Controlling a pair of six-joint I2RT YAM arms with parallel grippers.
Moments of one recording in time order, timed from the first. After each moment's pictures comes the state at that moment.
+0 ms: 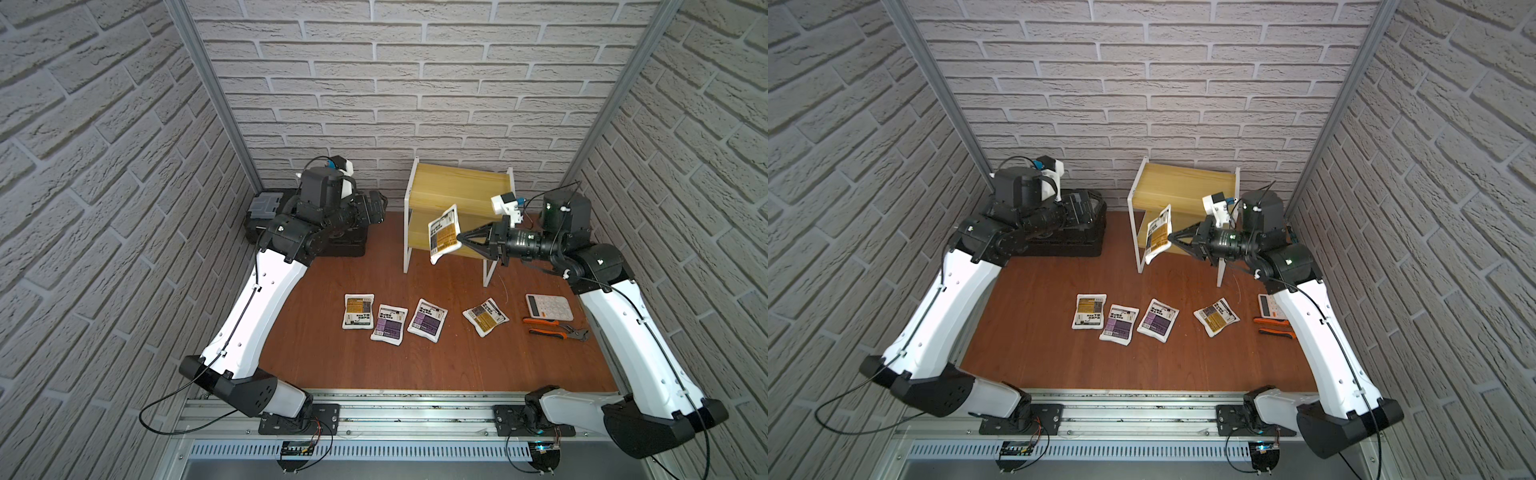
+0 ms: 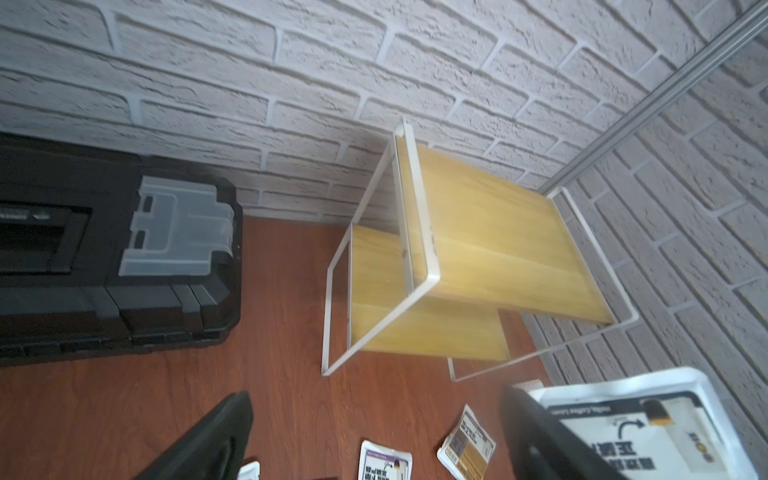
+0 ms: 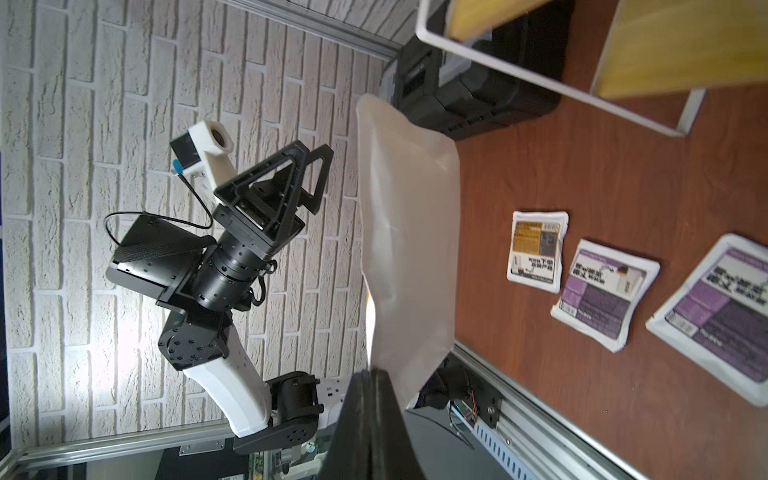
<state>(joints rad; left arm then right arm) -0.43 1.48 1.91 -0.85 0.05 -0.44 0.27 1.32 1.70 -0.79 -0.76 1.00</state>
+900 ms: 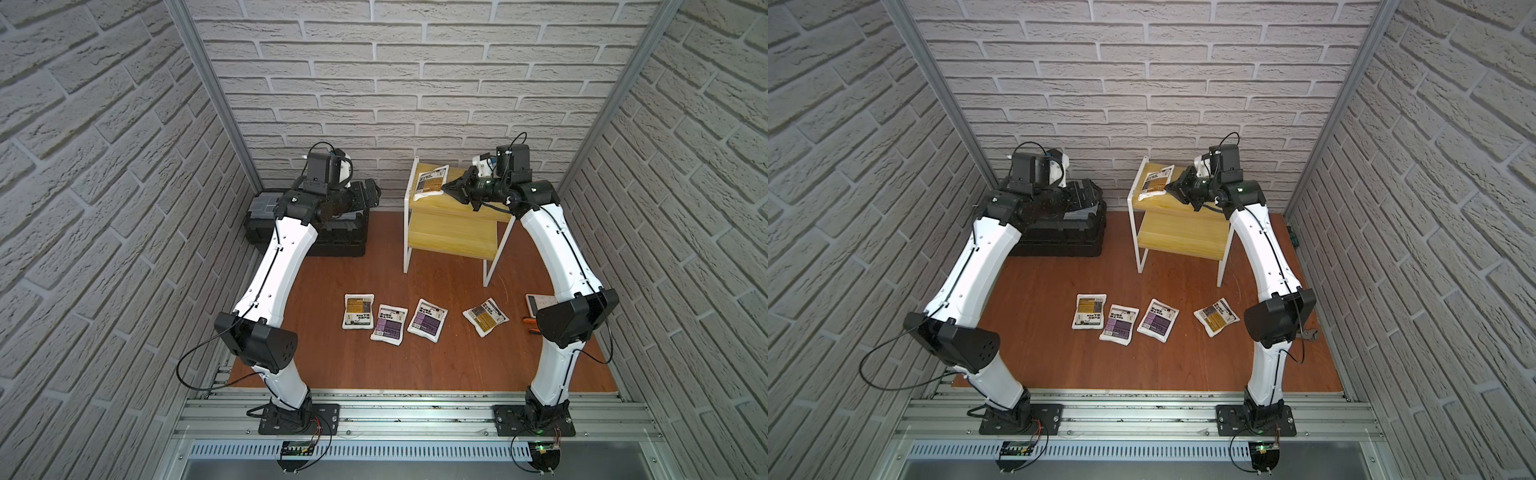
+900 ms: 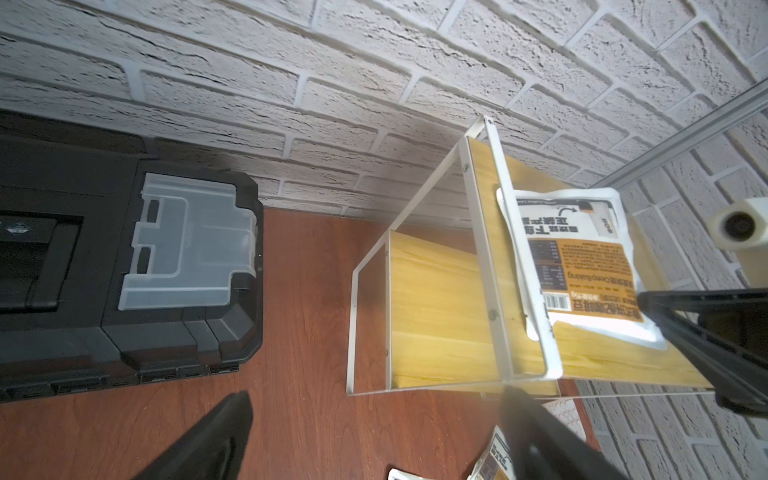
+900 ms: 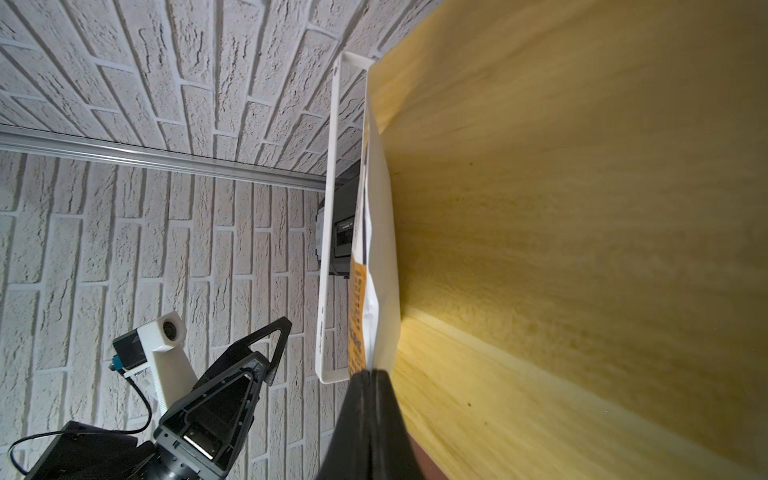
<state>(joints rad) -0.31 1.72 2.04 -0.87 0.18 -0.40 0.20 1.95 2.28 -0.87 -0.56 0.95</state>
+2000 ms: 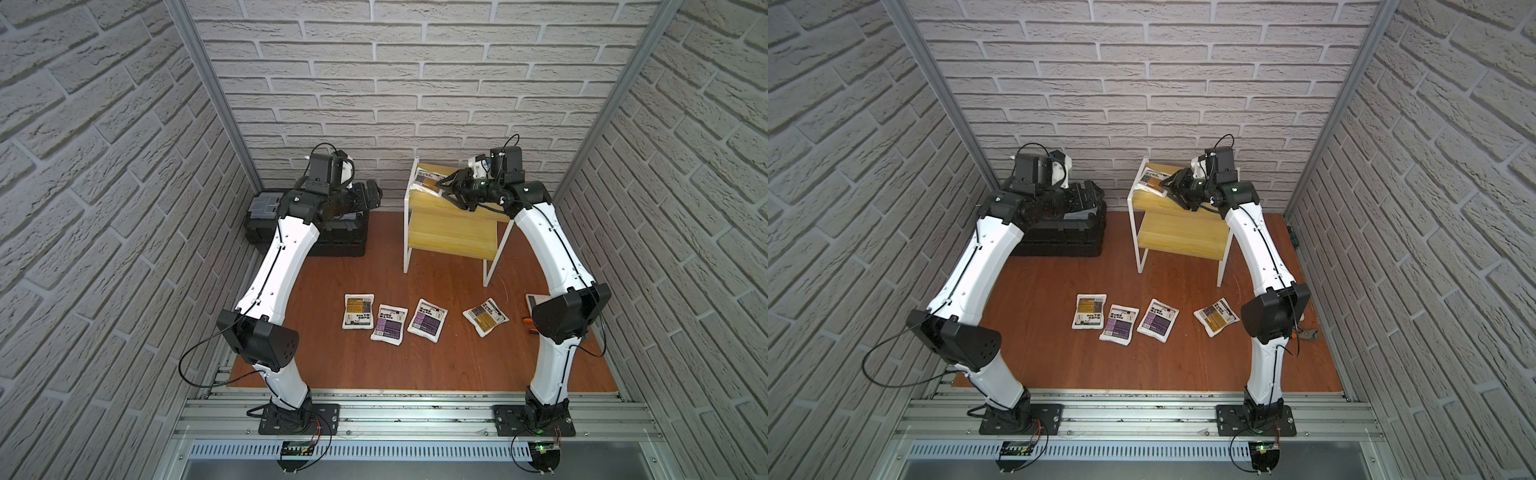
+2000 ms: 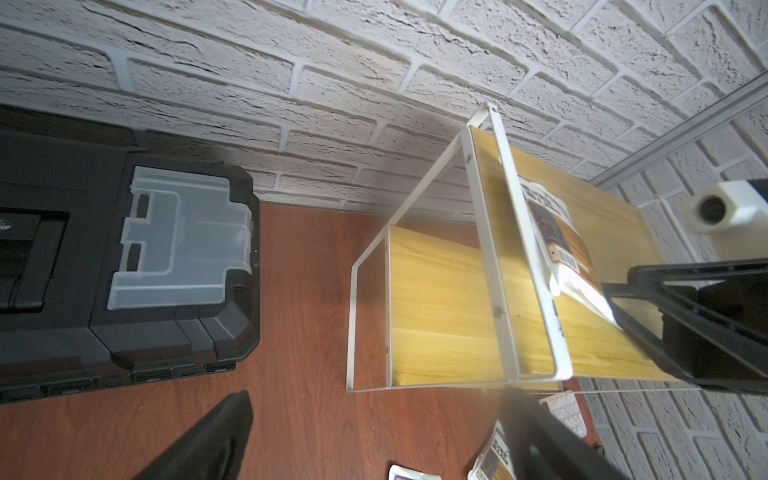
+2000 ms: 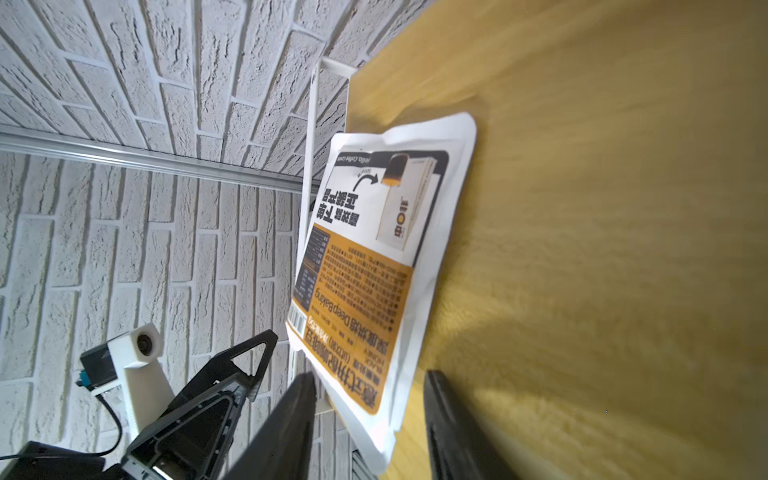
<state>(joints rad) -0.32 1.73 2.04 -0.87 0.19 -0.40 0.20 1.99 2.29 -0.84 -0.55 0.93</state>
